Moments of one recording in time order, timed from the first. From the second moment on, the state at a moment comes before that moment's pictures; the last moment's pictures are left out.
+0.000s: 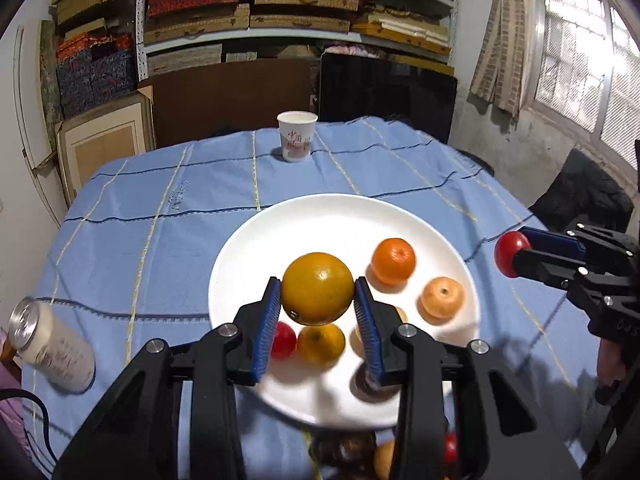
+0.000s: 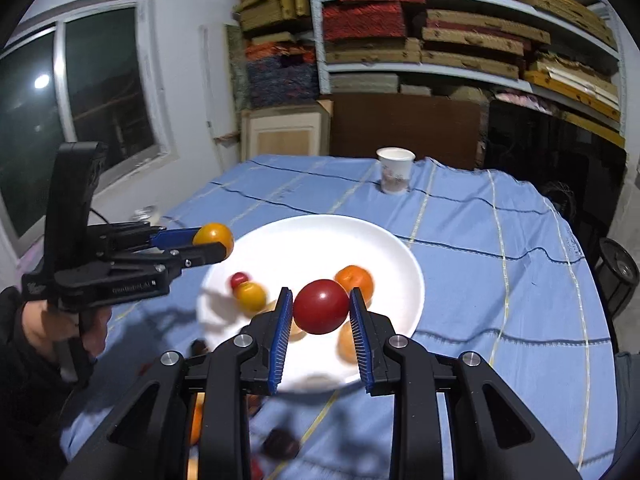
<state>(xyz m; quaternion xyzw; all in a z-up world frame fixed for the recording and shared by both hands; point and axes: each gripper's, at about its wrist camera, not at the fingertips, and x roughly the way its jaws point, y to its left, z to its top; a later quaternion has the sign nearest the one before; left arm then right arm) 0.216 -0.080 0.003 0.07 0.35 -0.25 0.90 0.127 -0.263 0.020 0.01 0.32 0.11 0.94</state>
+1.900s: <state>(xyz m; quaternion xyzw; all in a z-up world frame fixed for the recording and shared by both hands) 0.069 0.006 -0.068 0.06 0.41 -0.21 0.89 -0.004 -0.172 -0.073 -0.01 0.41 0.15 0.90</state>
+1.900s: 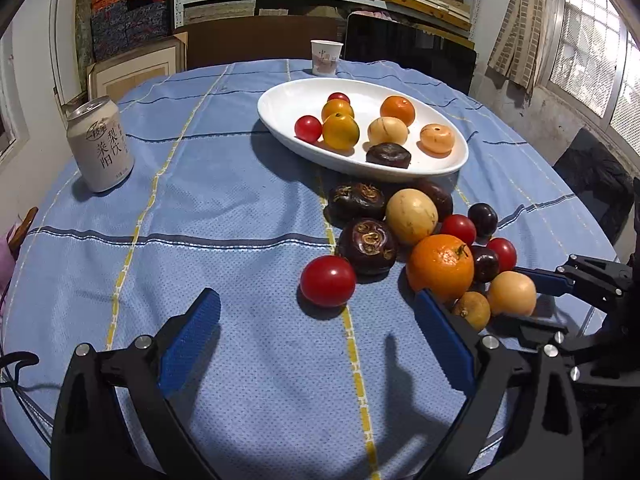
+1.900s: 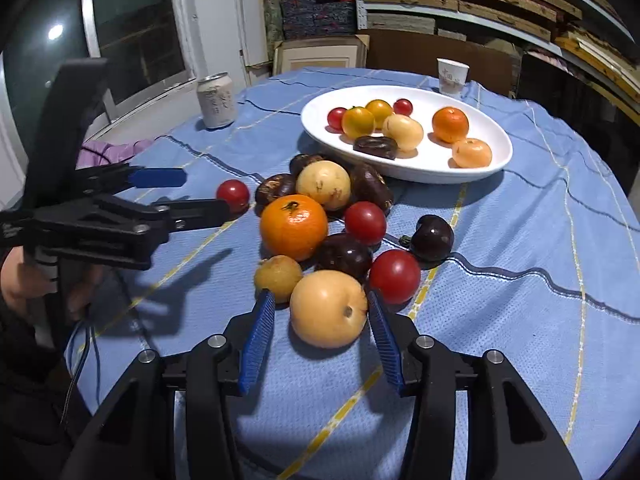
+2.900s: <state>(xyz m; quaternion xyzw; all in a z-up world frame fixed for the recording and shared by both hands) 0.082 -0.020 -0.074 0.11 0.42 -0.22 0.87 -0.021 -0.185 -0.063 0.03 0.36 0.19 0.91</state>
